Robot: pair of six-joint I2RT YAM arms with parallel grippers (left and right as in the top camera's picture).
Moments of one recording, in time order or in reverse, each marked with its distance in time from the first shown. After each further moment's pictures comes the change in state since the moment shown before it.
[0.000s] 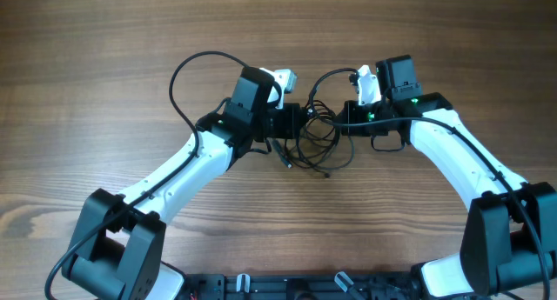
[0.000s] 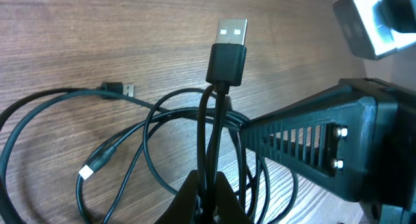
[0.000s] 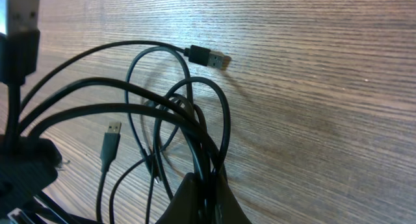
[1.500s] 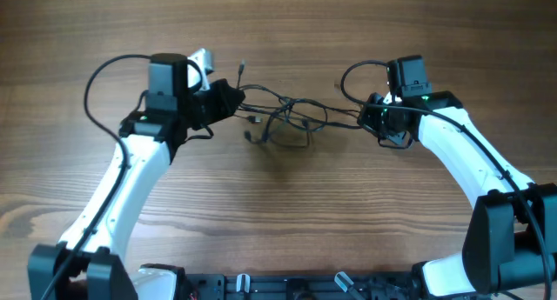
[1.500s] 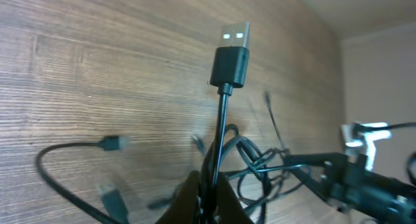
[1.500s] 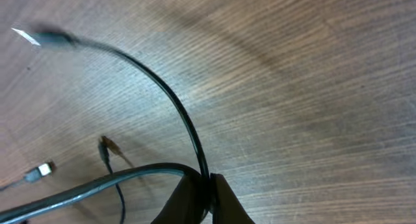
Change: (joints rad) left arm 0.377 -0.195 -0.005 -0.181 0.080 -0.042; right arm -0.061 0.000 0.006 -0.082 0.296 0.441
